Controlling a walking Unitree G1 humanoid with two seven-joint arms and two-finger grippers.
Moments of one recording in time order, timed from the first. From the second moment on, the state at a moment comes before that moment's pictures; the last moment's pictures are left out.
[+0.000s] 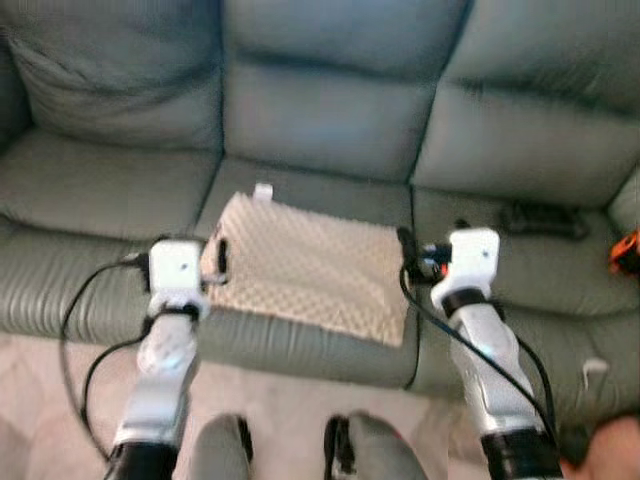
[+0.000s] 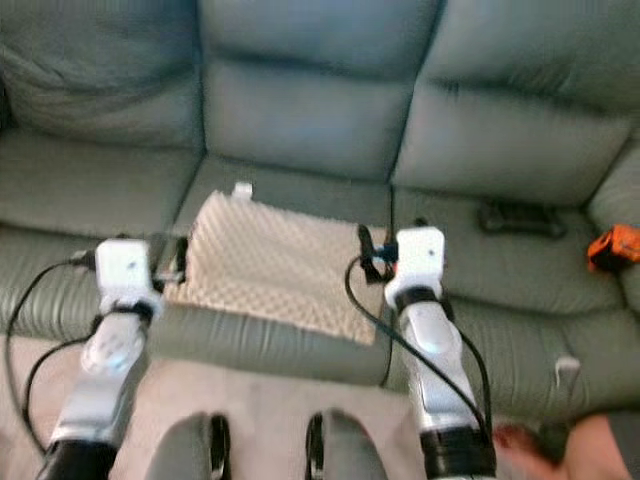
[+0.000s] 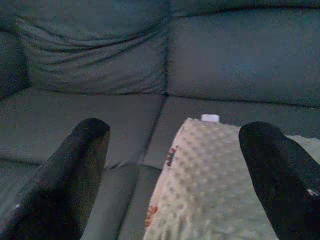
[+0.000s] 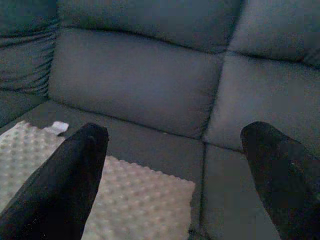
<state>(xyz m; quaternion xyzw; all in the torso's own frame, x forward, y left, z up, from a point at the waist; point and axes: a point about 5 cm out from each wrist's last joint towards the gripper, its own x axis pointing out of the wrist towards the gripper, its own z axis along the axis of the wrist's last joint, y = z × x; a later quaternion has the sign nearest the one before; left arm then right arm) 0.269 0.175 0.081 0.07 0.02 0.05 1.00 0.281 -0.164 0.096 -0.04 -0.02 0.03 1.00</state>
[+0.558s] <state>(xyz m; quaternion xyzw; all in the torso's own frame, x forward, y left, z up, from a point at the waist) 0.246 0.177 0.068 0.07 0.03 0.05 1.00 0.265 -0.164 0.091 -0.07 -0.03 0.07 0.99</state>
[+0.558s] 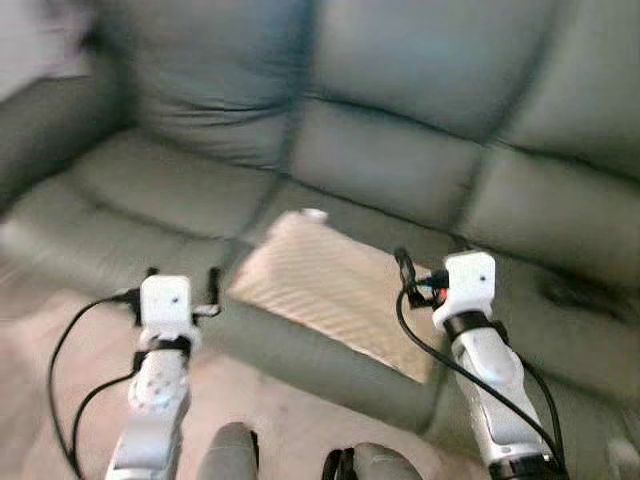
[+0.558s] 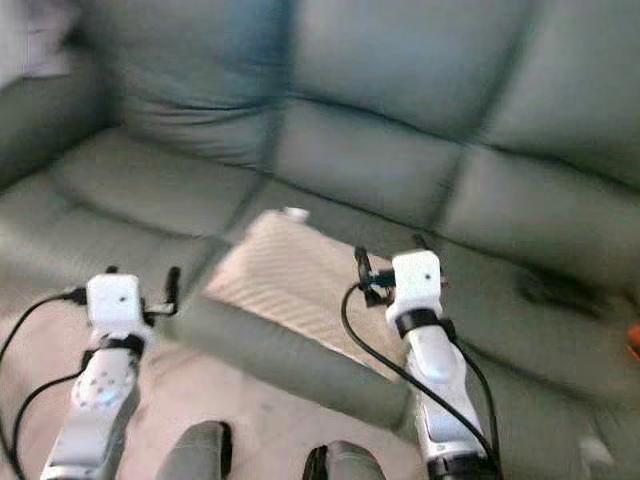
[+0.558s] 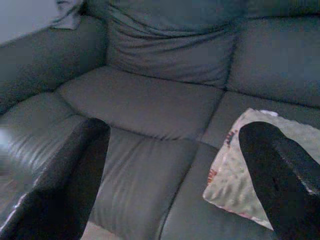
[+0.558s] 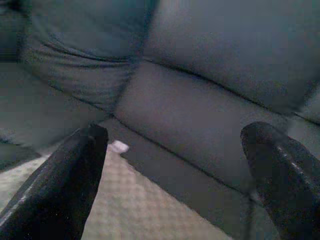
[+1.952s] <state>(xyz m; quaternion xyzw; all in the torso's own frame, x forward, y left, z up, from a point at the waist) 0.259 0.179 0.074 0.05 0.04 0.07 1.00 0.278 -0.163 0.103 -0.05 -0.05 0.06 1.00</state>
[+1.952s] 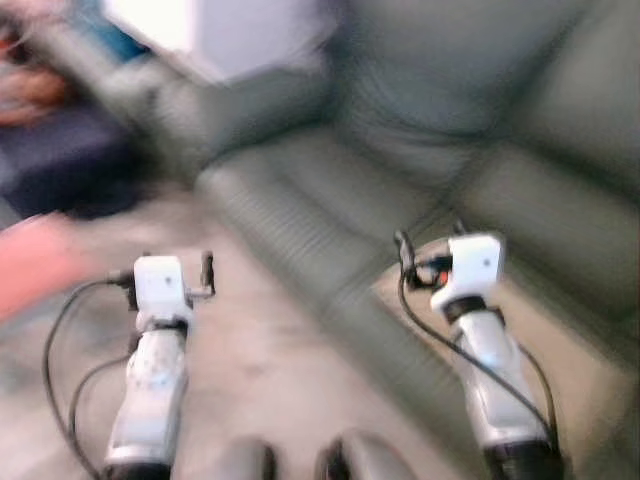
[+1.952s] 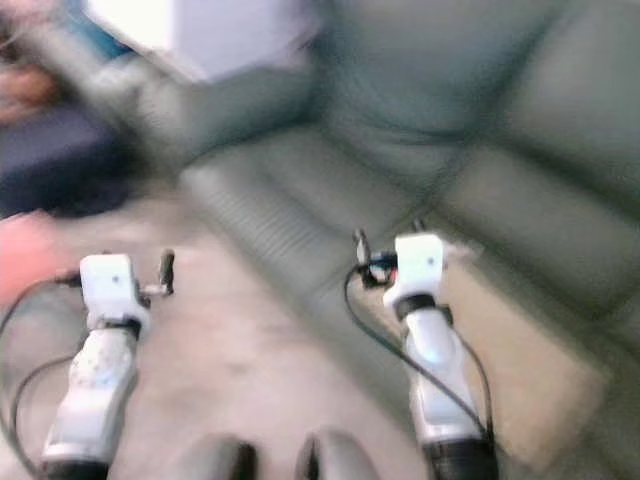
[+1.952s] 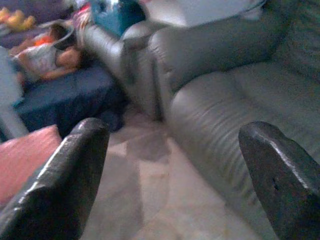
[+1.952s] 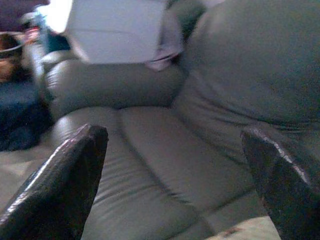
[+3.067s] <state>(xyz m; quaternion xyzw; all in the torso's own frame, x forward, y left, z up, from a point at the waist) 0.246 0.169 0.067 0.08 0.04 0.04 1.00 0.279 -0.174 0.095 -0.03 -0.03 0.02 1.00</state>
